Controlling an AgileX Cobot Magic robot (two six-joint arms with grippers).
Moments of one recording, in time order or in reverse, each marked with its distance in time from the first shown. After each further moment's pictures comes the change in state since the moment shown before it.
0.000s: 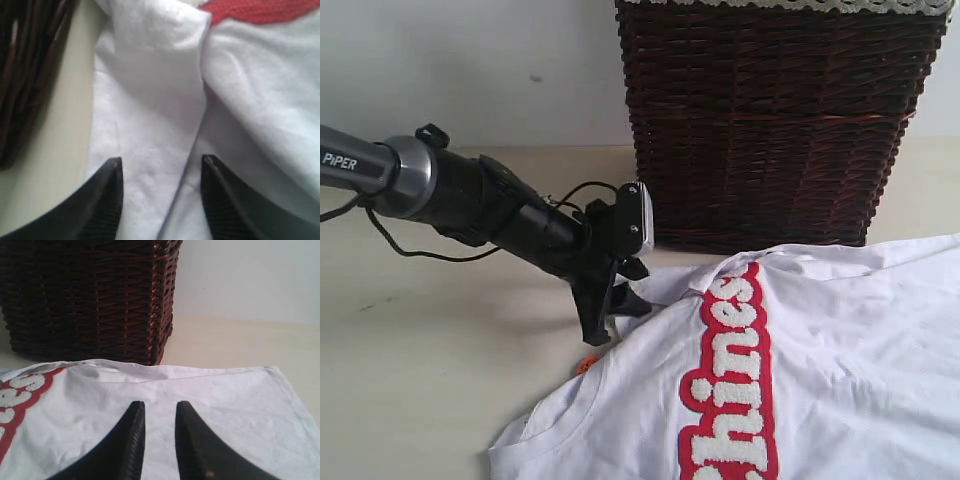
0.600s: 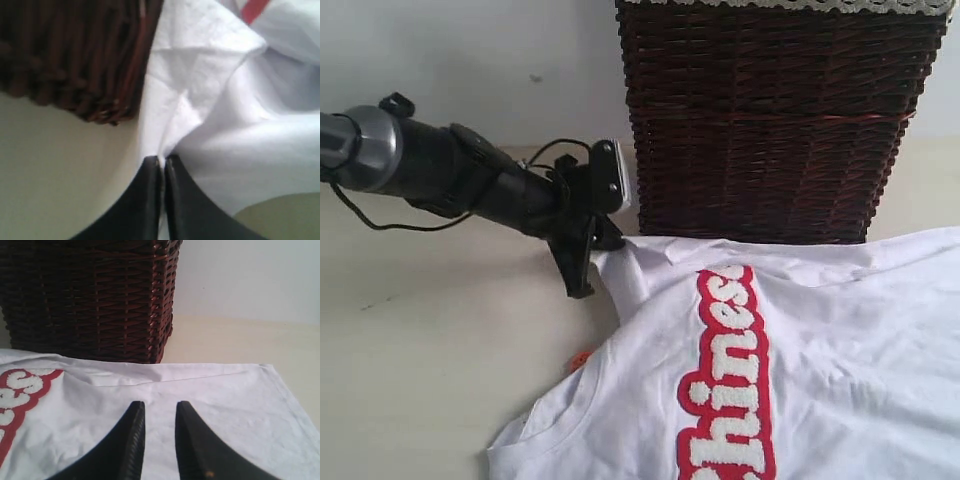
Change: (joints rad) left arm 0.049 -0.071 -0.007 0.016 -0.137 -0.018; right arm 0.000 0.000 0.000 0.000 0.000 0.000
